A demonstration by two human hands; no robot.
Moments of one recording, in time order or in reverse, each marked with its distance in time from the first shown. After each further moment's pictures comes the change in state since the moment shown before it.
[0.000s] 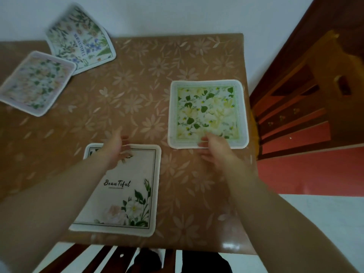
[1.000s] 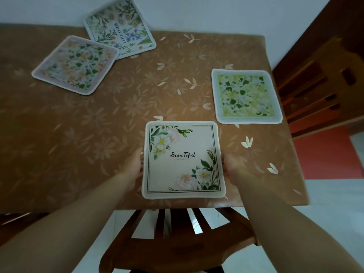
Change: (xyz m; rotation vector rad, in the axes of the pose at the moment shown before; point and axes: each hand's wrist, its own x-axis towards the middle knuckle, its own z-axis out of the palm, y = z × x) left_hand -0.005 -0.153 -0.195 -0.025 -0.187 0.035; right_hand -0.105 0.155 0.157 -0.113 0.274 0.019
